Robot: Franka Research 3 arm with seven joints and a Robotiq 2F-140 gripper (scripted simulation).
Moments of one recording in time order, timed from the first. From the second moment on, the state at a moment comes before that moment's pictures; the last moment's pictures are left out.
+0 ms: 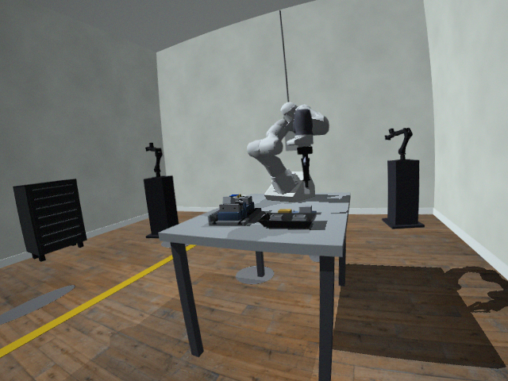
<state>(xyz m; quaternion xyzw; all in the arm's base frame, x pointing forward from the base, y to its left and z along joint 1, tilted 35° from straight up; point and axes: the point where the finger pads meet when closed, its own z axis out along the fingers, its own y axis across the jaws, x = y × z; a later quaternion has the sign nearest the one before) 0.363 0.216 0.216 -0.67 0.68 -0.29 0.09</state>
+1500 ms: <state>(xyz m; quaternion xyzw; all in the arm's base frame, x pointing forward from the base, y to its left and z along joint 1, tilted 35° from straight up) 0.332 0.234 0.270 -0.67 0.68 -0.29 0.09</state>
